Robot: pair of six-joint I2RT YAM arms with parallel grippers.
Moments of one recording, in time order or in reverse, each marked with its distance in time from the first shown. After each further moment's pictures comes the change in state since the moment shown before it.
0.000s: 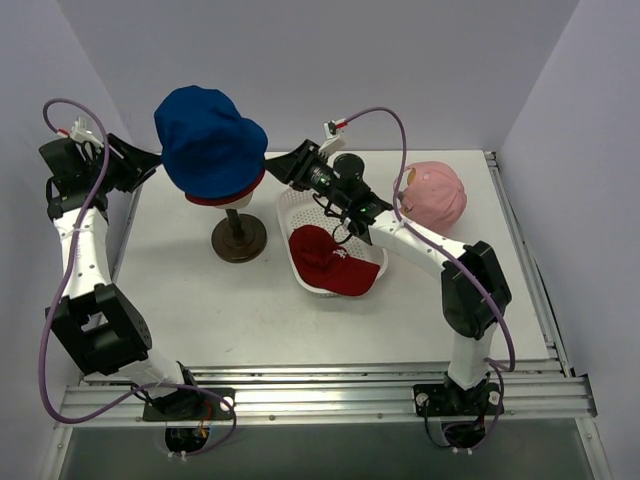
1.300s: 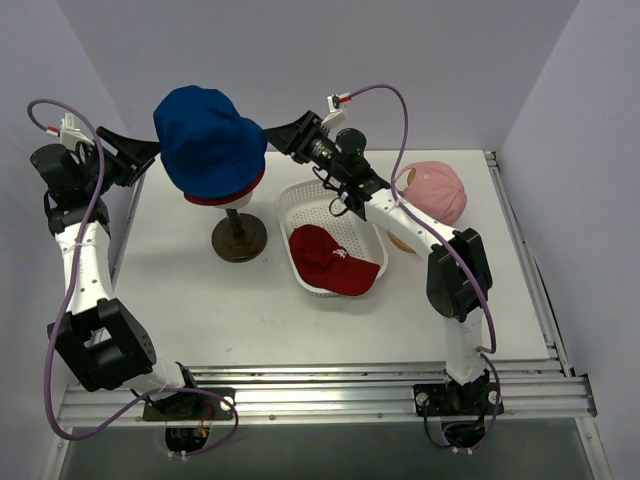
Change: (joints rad) left arm 0.028 -0.098 -0.121 0.292 0.101 -0.193; right arm -0.064 0.158 0.266 -0.036 -0.061 0.024
